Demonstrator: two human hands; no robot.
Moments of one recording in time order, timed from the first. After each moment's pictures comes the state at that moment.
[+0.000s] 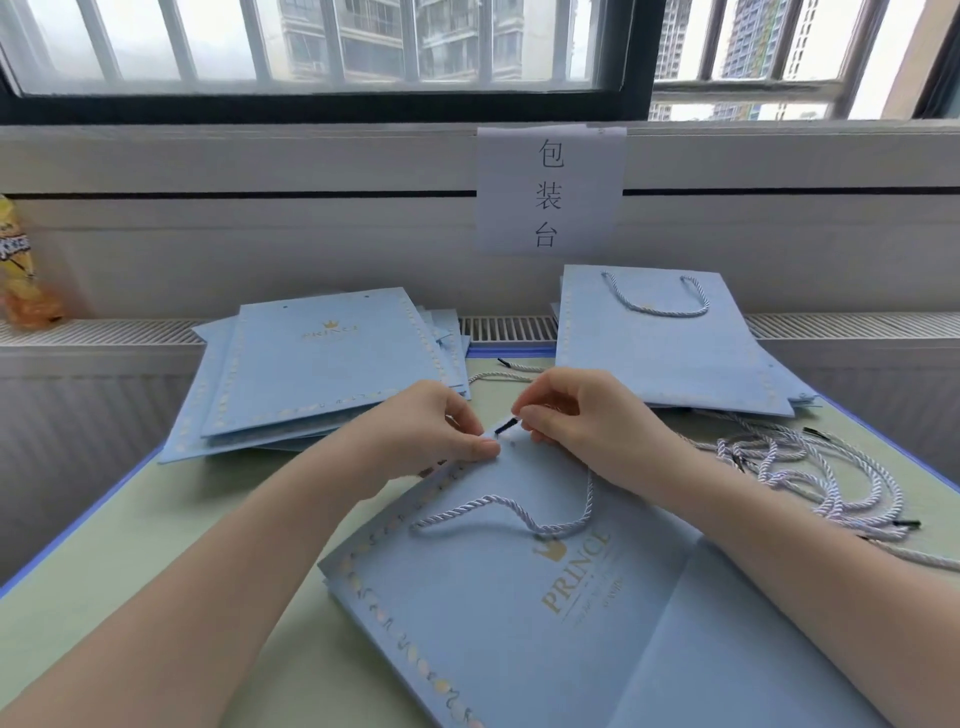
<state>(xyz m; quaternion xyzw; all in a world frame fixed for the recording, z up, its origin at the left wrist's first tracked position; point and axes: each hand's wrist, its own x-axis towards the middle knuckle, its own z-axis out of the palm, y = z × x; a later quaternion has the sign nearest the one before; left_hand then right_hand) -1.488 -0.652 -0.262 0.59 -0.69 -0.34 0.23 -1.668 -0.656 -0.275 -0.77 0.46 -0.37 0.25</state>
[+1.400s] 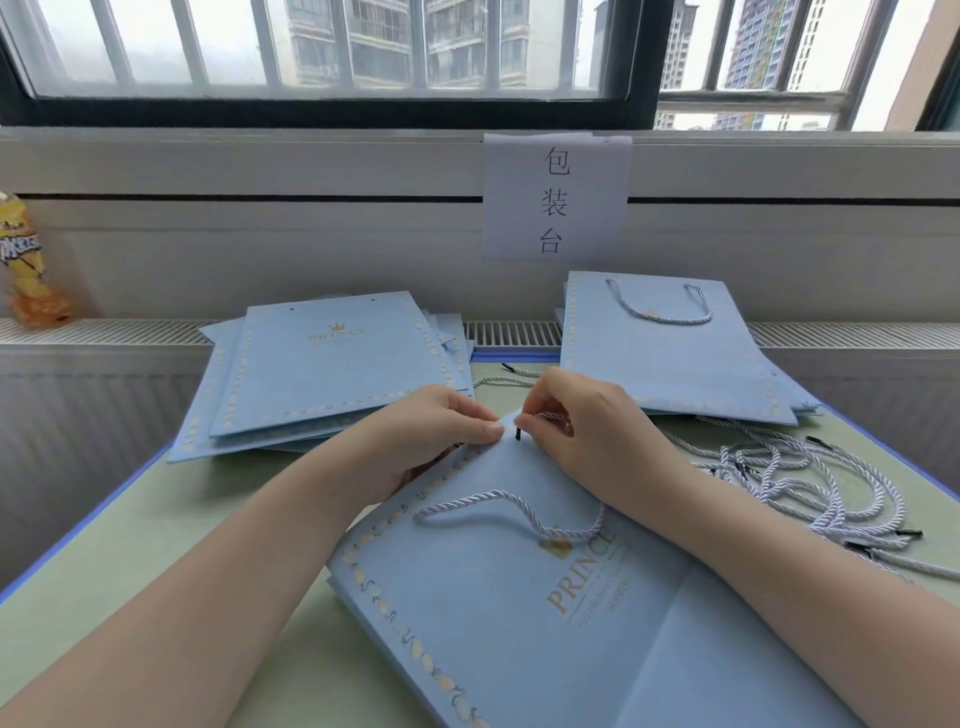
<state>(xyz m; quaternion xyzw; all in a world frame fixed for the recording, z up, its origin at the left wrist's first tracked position) -1.486 -0.654 -0.264 0.54 -0.59 -0.53 0.28 -1.666 -0.655 -0.282 -0.84 0.42 -0.35 0.01</state>
